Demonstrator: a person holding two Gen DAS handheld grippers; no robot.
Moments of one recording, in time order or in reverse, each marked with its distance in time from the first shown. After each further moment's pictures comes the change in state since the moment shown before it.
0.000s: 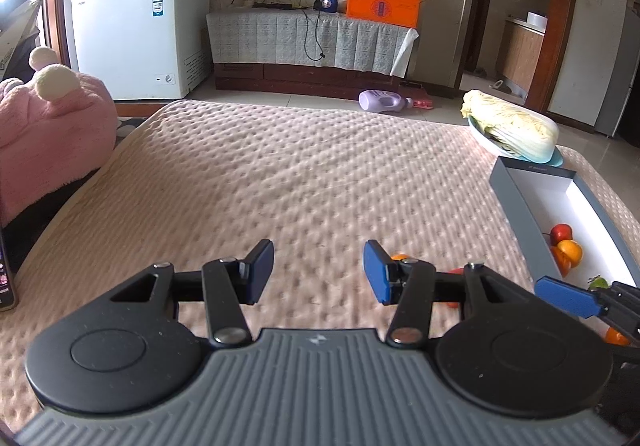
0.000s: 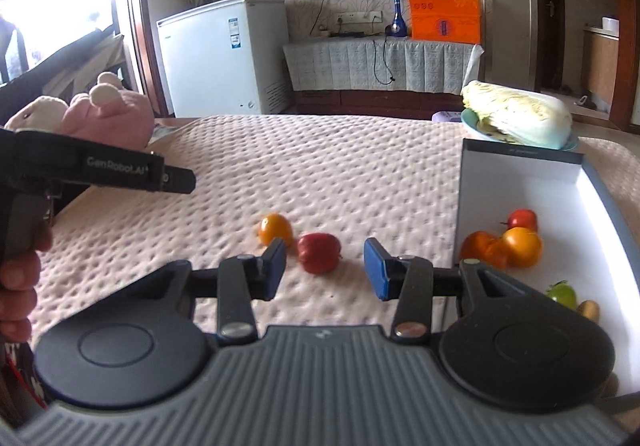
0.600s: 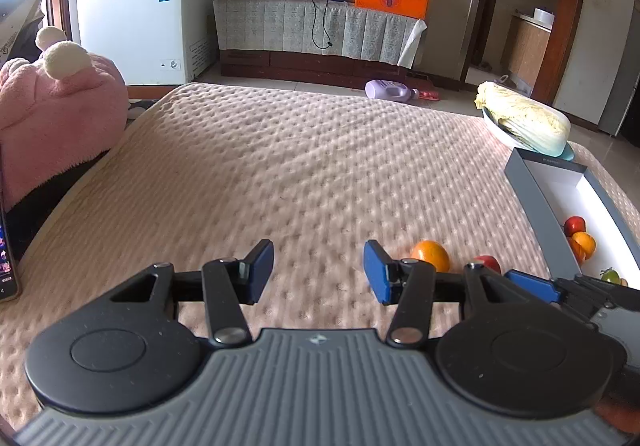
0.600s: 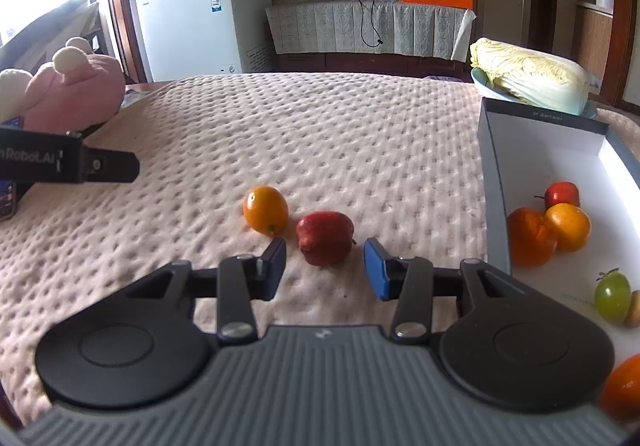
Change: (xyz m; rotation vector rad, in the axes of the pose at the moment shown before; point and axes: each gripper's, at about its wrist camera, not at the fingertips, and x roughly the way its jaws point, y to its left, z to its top) left arm 0.008 0.020 -0.006 -0.019 0.034 -0.001; right arm 0.057 0.010 -0.003 0.017 0.111 -0.058
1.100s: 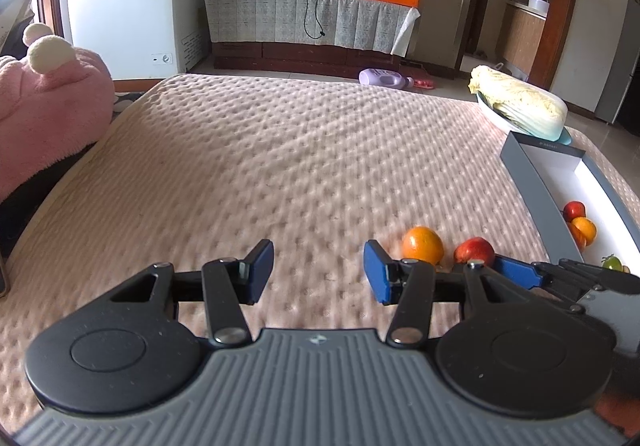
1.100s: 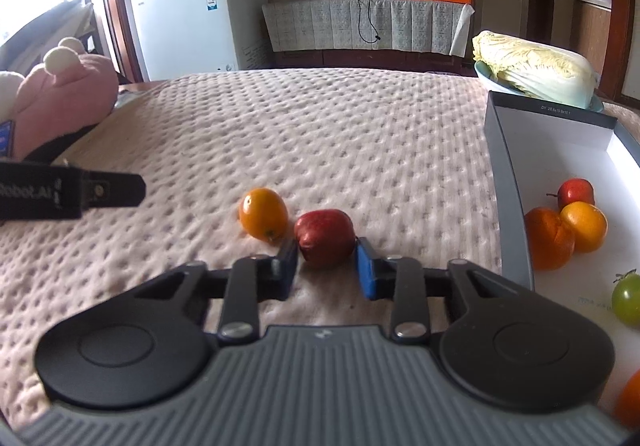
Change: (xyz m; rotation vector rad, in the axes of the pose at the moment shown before) left arm 0.013 -0.011 -0.005 0.023 0.029 -0.010; right arm 0.011 0.000 0.001 0.019 0.004 -0.001
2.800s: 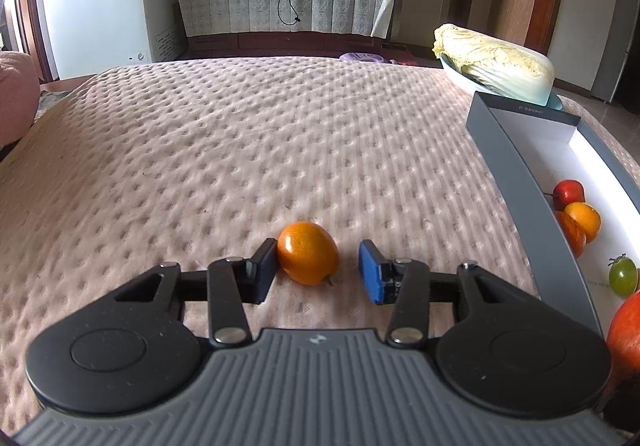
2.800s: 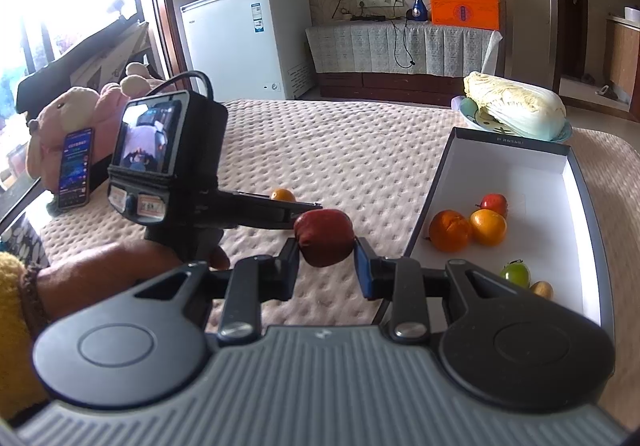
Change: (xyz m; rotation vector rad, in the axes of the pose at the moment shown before) left arm 0.072 -0.091 -0.009 0.046 0.027 0.000; right arm -0.121 -0.047 -0.007 -0.059 -0.051 0.142
